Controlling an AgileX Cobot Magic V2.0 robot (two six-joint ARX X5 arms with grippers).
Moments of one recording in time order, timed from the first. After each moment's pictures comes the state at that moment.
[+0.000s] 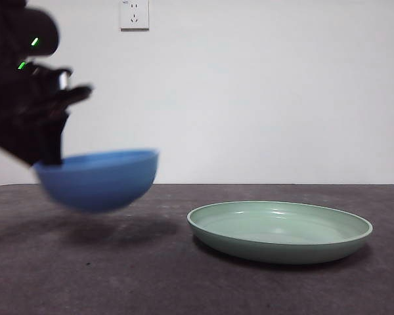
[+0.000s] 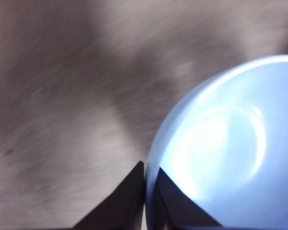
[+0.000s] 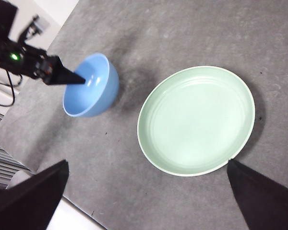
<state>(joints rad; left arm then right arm) -0.28 1.57 1.15 -0.75 0.25 -0.12 -0.01 0.64 0.87 -0.93 -0.71 0.13</state>
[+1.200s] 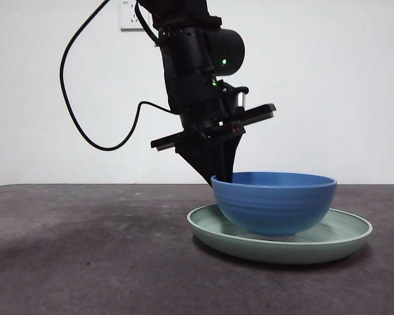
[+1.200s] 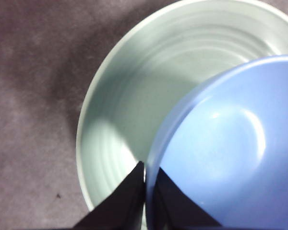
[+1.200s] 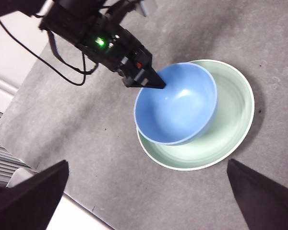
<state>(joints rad) -0.72 2.16 1.87 -0.99 0.16 -0.15 -0.01 0.64 0.87 -0.96 -0.71 0.13</state>
